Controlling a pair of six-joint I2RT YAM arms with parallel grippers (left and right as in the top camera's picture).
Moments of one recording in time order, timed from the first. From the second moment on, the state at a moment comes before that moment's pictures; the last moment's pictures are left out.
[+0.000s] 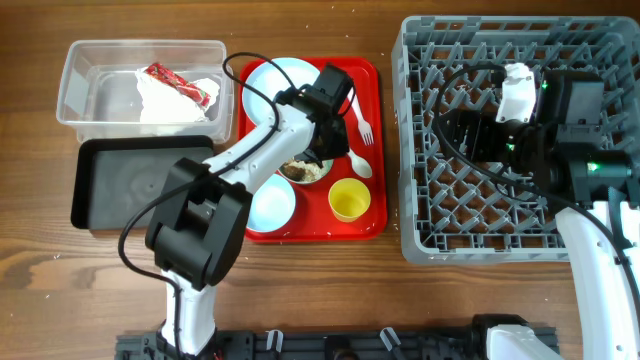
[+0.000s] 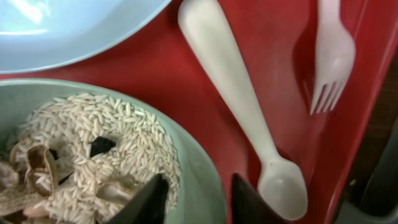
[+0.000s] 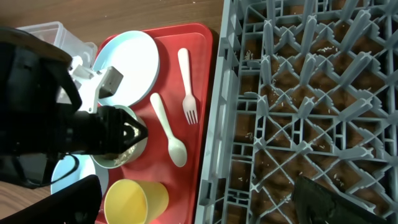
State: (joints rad) left arm -0.56 2.07 1.53 -0.79 0.07 -0.67; right arm -0.02 1.23 1.22 -0.86 -0.37 0.10
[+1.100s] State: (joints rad) left arm 0.28 1.66 1.52 -1.31 0.63 -0.04; right arm -0.02 1.23 1.22 -0.86 -0.37 0.10
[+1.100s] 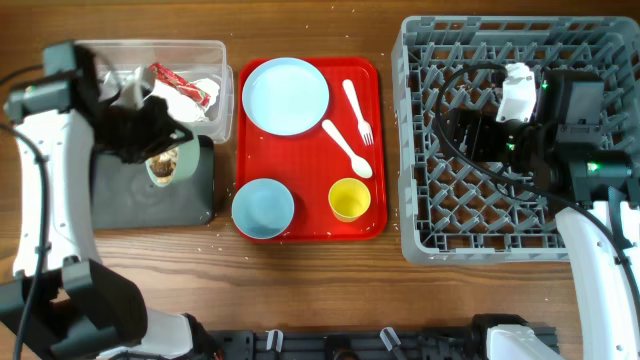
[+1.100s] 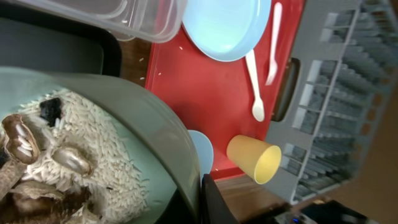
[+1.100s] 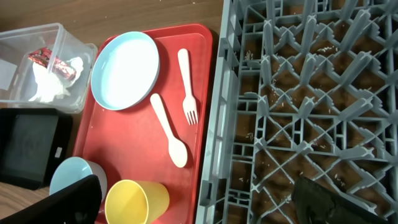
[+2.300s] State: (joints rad) left arm 0.71 1.90 1.22 -1.01 1.54 -0.18; right arm -0.02 1.23 1.22 -0.88 -0.37 0.13
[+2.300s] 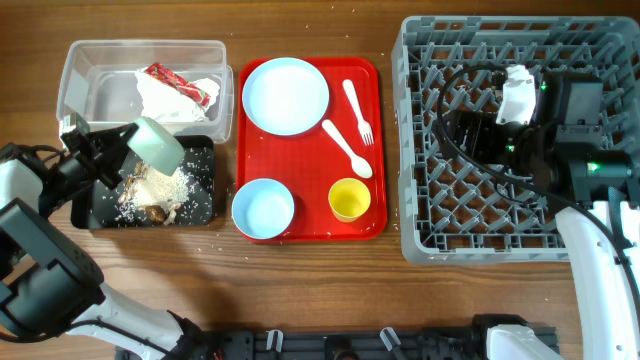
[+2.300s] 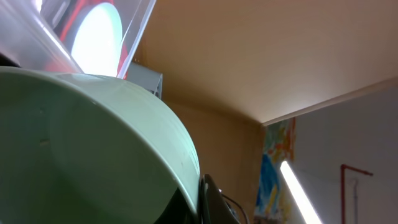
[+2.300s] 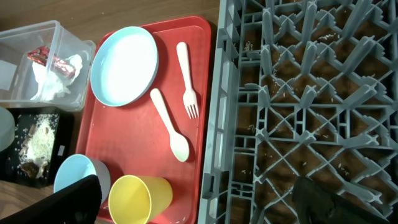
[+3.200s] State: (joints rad) left arm -0.58 1.88 1.50 -0.87 0.05 -0.34; right arm -0.02 1.23 1.22 -0.87 -0.37 0.13
